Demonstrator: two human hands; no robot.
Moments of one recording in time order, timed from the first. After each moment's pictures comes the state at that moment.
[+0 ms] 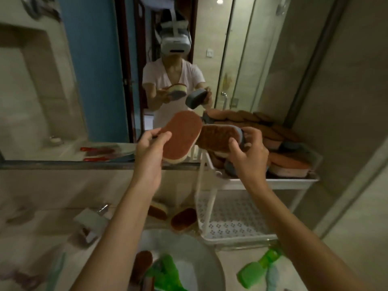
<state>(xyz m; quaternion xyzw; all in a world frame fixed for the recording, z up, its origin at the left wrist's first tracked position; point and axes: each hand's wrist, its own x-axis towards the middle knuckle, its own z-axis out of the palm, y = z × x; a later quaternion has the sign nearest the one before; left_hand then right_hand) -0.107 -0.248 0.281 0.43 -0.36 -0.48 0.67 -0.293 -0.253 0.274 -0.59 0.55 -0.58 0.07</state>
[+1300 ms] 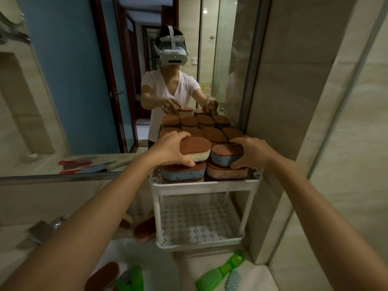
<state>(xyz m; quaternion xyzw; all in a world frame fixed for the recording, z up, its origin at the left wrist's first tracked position) -0.269 -0.309 0.306 0.55 -0.81 -0.09 0.18 -0.504 -0.287 0.314 -0.77 0.63 -0.08 -0.01</state>
